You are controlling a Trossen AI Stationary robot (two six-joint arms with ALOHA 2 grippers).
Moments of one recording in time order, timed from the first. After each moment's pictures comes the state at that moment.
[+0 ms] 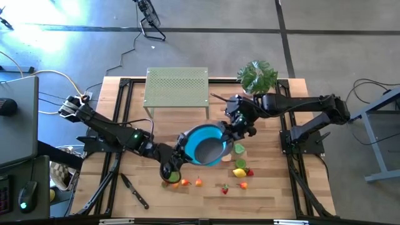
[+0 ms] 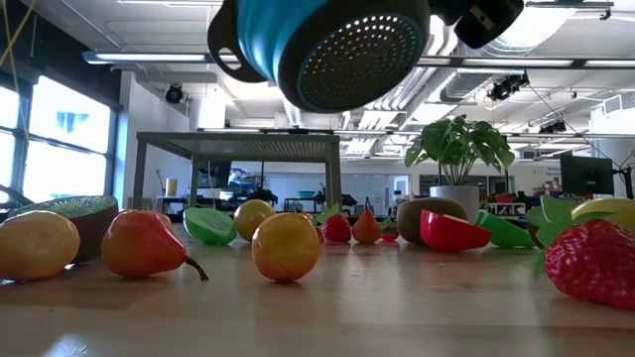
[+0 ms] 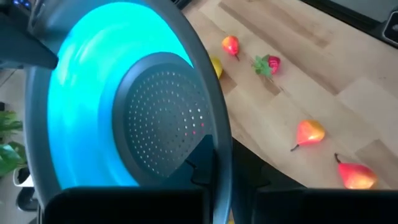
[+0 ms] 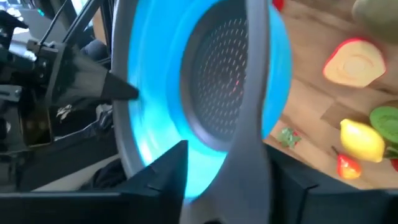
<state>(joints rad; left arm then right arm) -0.42 1.39 1.13 -0.33 -0.29 0.44 -0.03 1.43 1.35 -0.76 -0.50 1.40</state>
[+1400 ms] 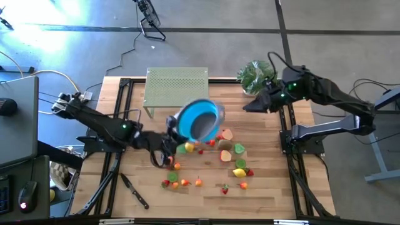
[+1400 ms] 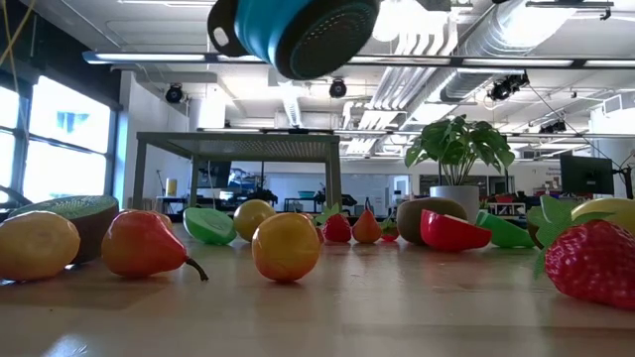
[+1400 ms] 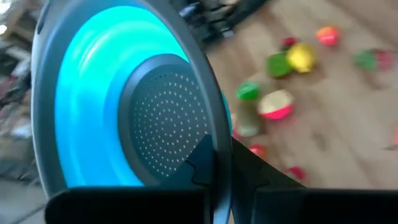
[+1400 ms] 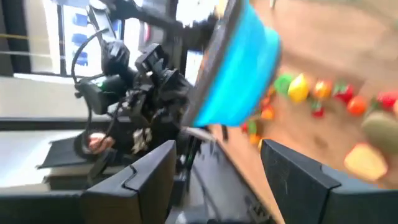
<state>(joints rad) -0.38 1.24 1.13 -0.37 -0.56 0.45 -0.25 1.01 1.35 -0.77 -0.37 1.21</state>
